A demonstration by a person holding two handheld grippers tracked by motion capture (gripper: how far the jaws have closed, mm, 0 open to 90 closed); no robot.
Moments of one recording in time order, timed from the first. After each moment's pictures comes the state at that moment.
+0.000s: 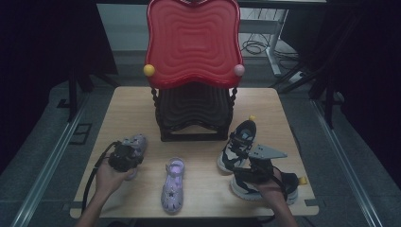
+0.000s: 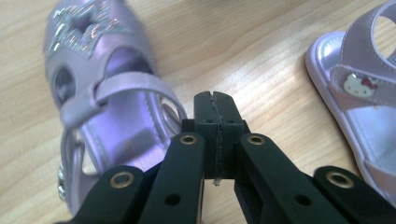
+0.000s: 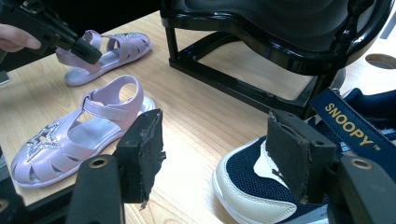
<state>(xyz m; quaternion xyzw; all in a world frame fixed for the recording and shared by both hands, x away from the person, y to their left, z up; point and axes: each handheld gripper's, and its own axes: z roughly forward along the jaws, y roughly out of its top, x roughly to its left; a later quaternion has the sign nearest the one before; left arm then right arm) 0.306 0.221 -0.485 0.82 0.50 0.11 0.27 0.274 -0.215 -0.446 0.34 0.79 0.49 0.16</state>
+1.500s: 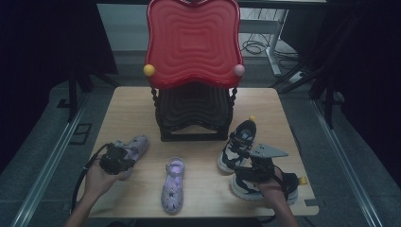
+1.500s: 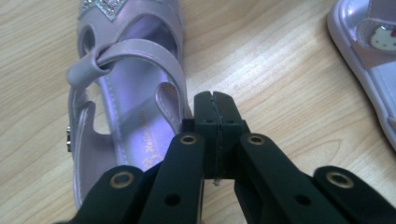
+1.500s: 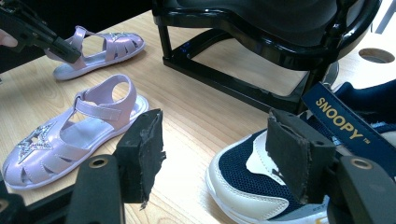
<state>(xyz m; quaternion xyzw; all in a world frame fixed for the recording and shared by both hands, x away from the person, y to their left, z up) 0.301 0.237 -0.482 0.84 0.48 0.10 0.23 0.277 -0.218 -0.448 0.36 0.78 0.48 0.16</state>
